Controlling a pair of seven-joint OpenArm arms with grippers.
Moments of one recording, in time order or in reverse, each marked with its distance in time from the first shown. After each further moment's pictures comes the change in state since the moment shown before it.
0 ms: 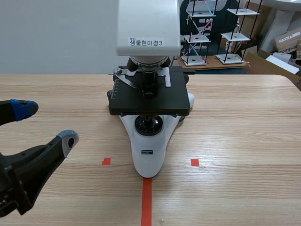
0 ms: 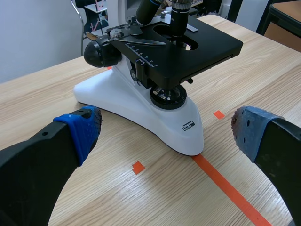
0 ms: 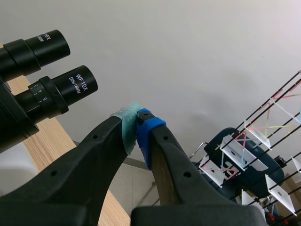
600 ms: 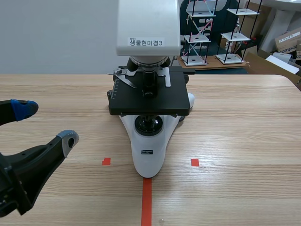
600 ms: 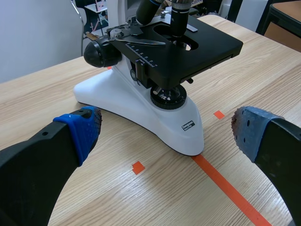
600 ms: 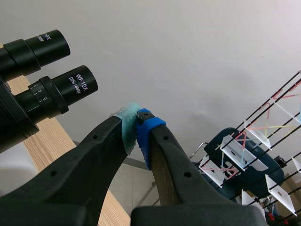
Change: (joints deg) left arm 0.0 0.0 0.0 0.0 0.0 0.0 0.0; right arm 0.0 0.0 0.0 0.0 0.0 0.0 0.0
